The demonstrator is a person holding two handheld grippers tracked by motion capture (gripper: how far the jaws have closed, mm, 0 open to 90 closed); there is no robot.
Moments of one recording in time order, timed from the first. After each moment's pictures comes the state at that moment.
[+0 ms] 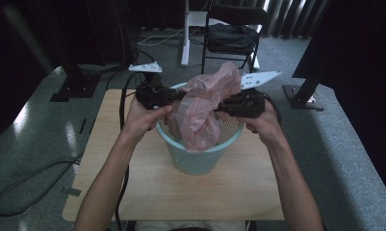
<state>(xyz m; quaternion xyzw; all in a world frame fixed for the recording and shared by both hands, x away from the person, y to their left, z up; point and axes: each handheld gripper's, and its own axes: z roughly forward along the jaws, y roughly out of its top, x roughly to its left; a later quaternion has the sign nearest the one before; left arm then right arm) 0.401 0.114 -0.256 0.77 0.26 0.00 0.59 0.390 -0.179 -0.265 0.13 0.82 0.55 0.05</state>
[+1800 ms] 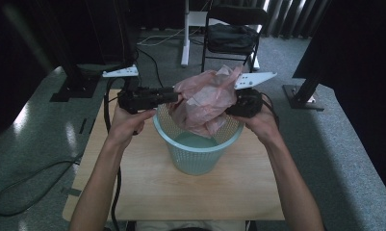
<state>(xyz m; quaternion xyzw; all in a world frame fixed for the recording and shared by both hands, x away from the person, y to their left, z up) 0.388 0.161 -0.267 0.73 0.27 0.01 0.63 0.391 -0.174 -0.264 0.17 0.83 0.52 0.12</state>
